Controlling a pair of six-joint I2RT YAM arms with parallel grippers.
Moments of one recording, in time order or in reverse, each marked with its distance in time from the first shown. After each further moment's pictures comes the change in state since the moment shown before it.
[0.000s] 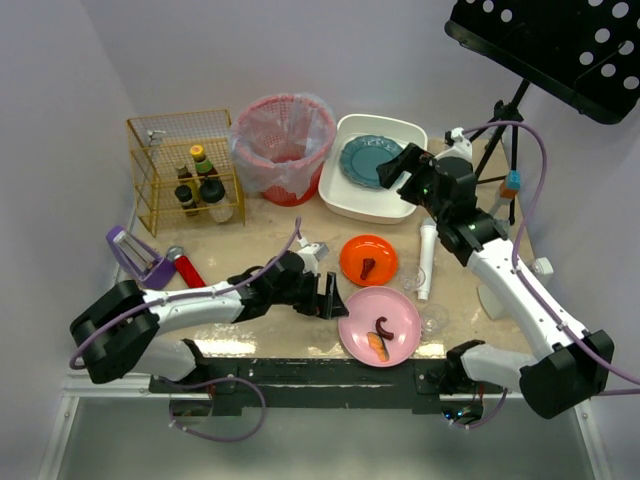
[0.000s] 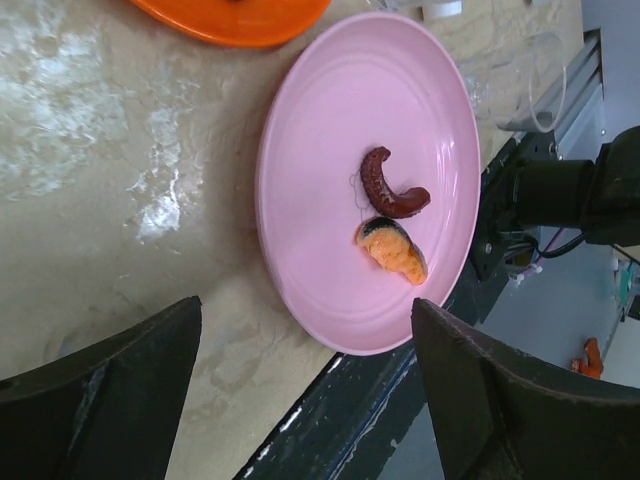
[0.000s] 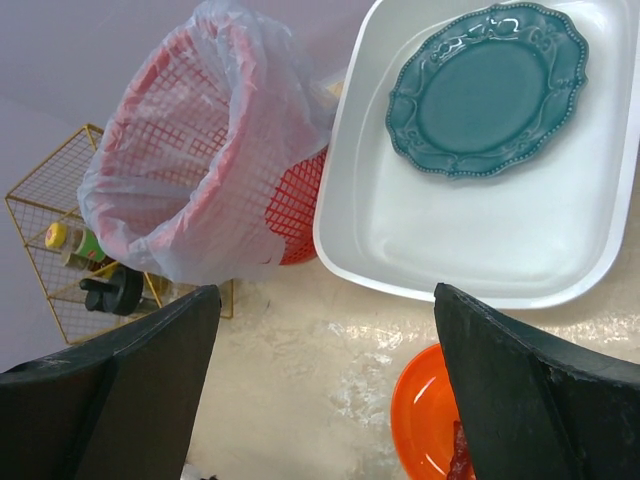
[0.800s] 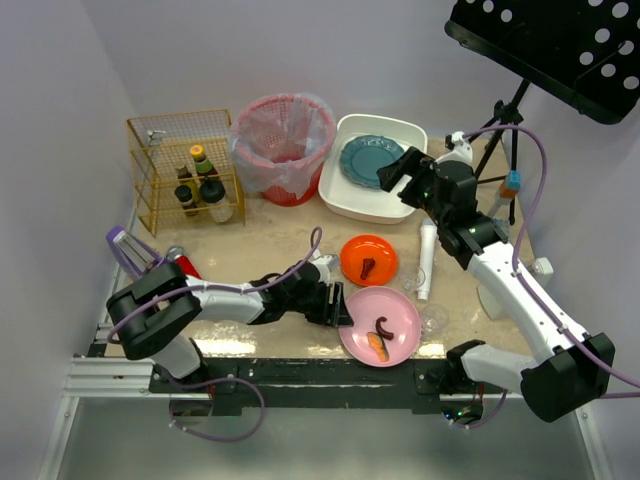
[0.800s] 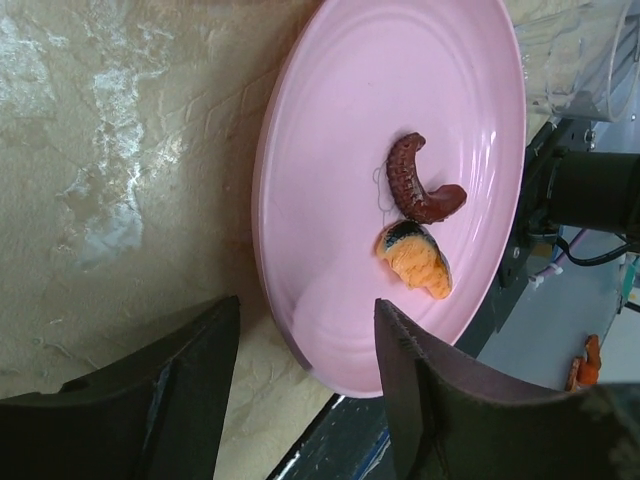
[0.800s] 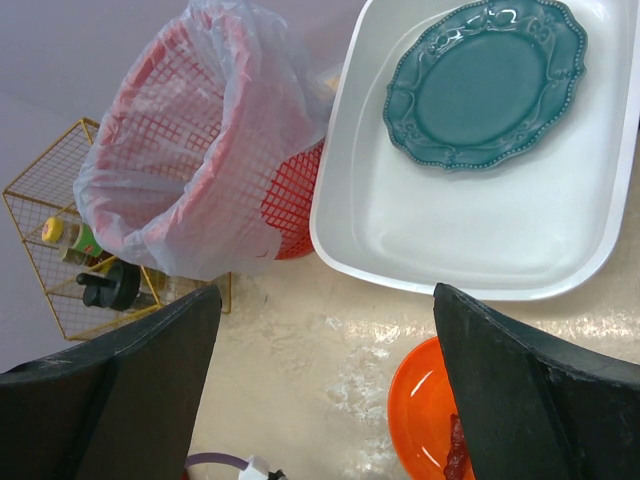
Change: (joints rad) left arm -0.079 0.233 0.003 0.168 0.009 -0.081; right arm -0.004 -0.027 -0.037 0.009 -0.006 0.005
